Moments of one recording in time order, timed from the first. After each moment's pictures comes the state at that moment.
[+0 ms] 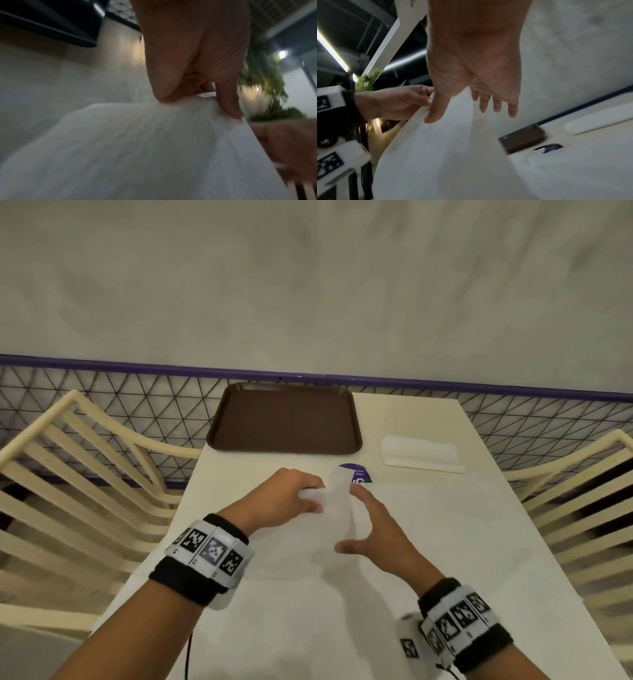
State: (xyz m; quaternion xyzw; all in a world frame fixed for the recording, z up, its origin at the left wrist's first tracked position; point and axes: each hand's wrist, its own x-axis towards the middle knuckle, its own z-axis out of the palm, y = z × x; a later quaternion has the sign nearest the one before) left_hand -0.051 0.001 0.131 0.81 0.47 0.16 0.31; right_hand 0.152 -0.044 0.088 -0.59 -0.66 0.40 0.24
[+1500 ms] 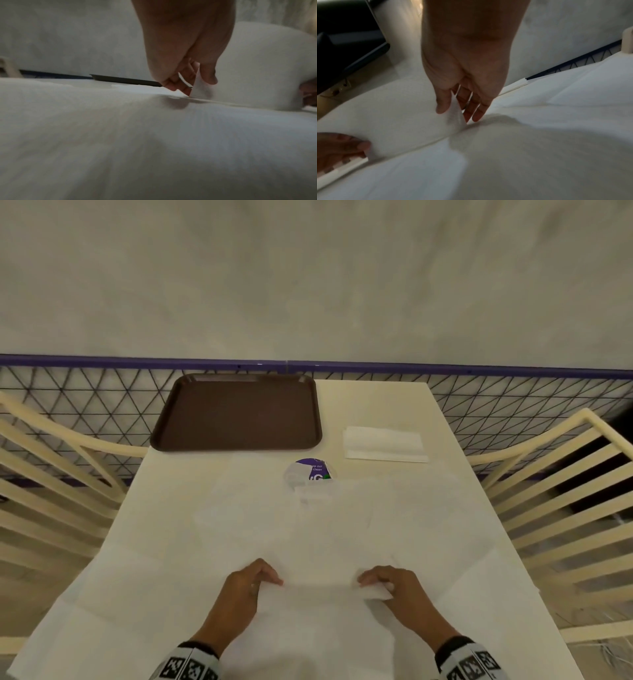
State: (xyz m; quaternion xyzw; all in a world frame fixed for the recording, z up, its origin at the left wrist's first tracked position) left_hand -0.016 -0.067 -0.038 0.65 0.58 0.26 0.41; right_hand 0.290 -0.080 -0.027 -0.62 -0.62 0.42 0.24
